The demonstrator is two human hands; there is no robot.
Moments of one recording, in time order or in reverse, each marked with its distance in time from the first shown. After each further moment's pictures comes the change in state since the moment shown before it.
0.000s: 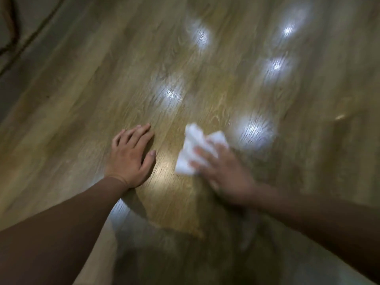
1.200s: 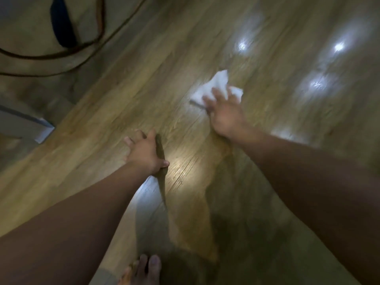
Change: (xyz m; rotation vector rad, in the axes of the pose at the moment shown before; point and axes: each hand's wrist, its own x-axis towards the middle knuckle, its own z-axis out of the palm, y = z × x) left_hand -0.032 -0.030 -0.052 -0.091 -0.455 -0.779; right_hand 0.181 0.000 -0.012 -0.035 -0.043 0.283
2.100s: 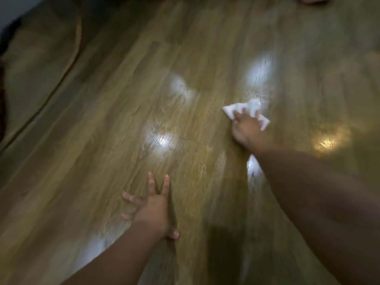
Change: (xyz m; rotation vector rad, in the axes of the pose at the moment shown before) left_hand 0.031 0.204 0.000 0.285 -0.293 0.229; right_hand 0.024 0.263 -0.080 0.151 0.084 0.508
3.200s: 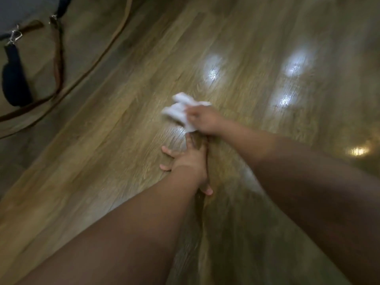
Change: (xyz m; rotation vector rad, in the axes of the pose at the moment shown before) left_hand -0.006 0.001 -0.009 0.002 -0.013 0.030; right_hand -0.060 -0.192 0.063 0.183 -0.346 -0.429
